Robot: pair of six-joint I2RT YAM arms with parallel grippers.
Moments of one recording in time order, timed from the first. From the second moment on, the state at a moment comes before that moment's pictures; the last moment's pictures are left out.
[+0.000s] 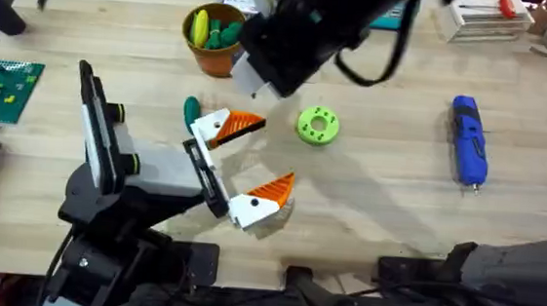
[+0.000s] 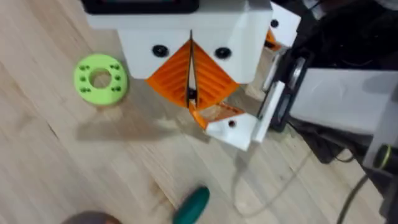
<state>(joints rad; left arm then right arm) -0.28 0.00 0.01 -0.07 0.76 -0.08 0.89 1.68 1.87 -1.25 -0.14 0.03</state>
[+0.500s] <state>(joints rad) -0.28 0.00 0.01 -0.07 0.76 -0.08 0.91 1.68 1.65 -0.96 -0.27 0.06</state>
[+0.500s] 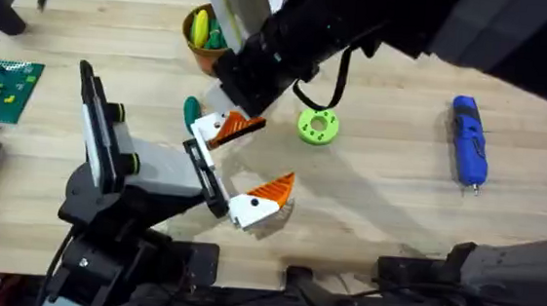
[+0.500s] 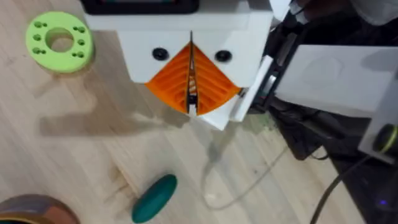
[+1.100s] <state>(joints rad) -0.28 0.00 0.01 -0.07 0.76 -0.09 0.95 1.68 1.65 -0.96 -0.29 0.01</state>
